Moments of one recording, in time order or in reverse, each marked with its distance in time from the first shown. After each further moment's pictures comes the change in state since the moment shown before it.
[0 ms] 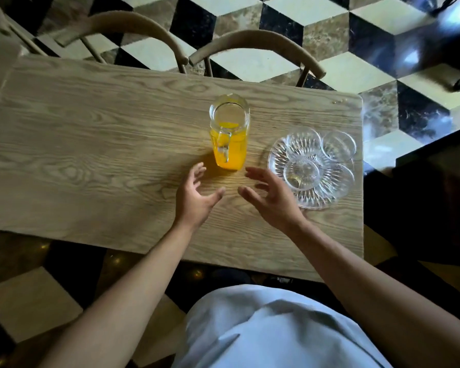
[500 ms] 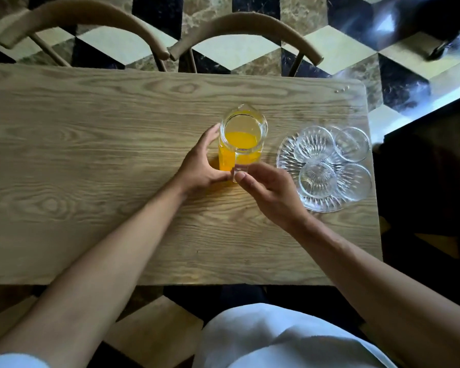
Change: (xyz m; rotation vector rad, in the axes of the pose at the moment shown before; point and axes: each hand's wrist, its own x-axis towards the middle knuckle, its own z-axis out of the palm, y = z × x) left_hand 0.153 0.015 -0.013 0.148 -0.507 0.182; right_hand 0.059 -0.031 0.037 0.080 0.138 -0.006
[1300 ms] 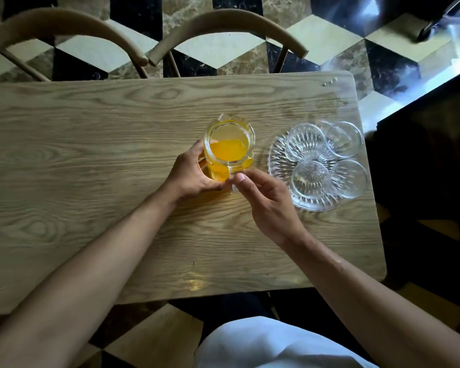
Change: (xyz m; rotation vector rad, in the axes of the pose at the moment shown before) left_hand 0.006 0.028 -0.001 0.118 -0.032 0.023; right_hand -0.007 -0.022 0.000 0.324 0.061 0.082
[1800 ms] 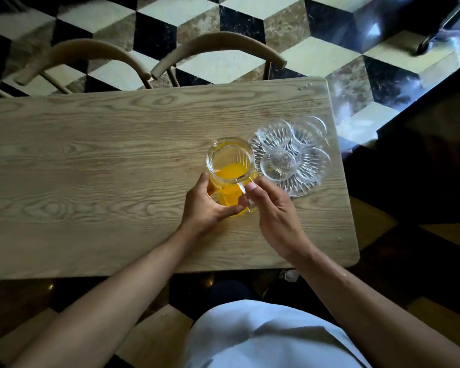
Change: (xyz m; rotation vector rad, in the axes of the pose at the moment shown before) left_hand -0.117 0.055 0.108 -0.077 0.251 -0.155; right_hand -0.096 -0.025 -0.066 0.060 -0.012 -0.002
